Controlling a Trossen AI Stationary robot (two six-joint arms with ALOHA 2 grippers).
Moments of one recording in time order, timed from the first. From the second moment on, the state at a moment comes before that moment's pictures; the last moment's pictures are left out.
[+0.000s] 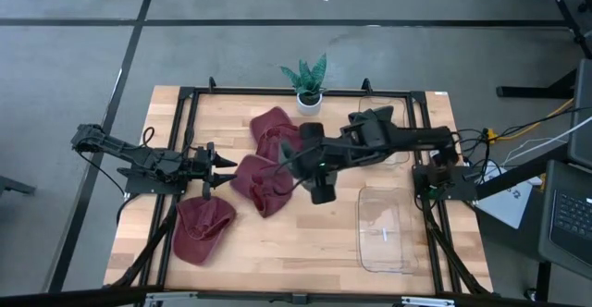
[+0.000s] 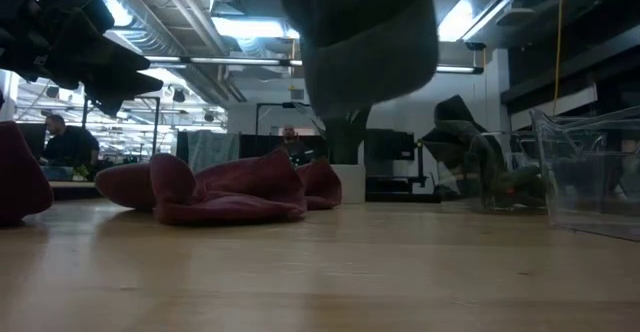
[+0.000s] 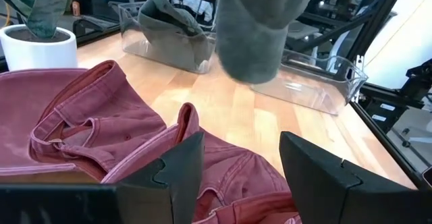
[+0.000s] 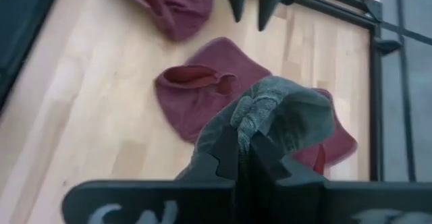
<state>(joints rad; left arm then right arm) -0.30 0.20 0.02 0.03 -0.40 -0.33 0.20 1.93 2.35 -1.30 0.23 -0.15</state>
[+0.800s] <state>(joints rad) -0.30 0.20 0.02 0.03 -0.40 -0.33 0.21 1.64 2.14 -1.34 0.15 -0.29</state>
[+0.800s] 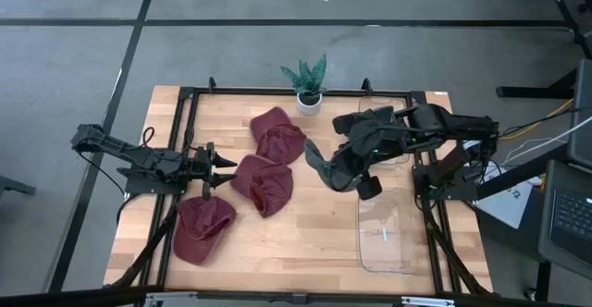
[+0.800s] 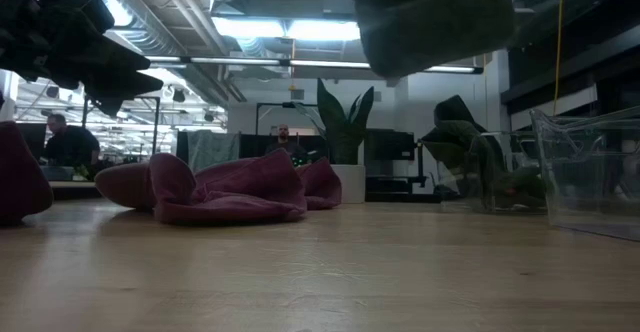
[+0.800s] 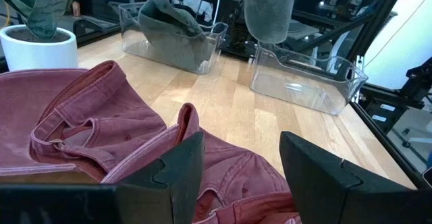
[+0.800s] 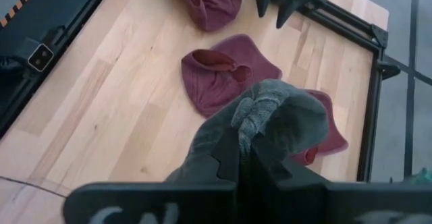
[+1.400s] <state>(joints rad) -0.30 0.20 0.02 0.03 -0.40 -0.33 0.21 1.22 1.62 -1.03 0.29 -0.12</state>
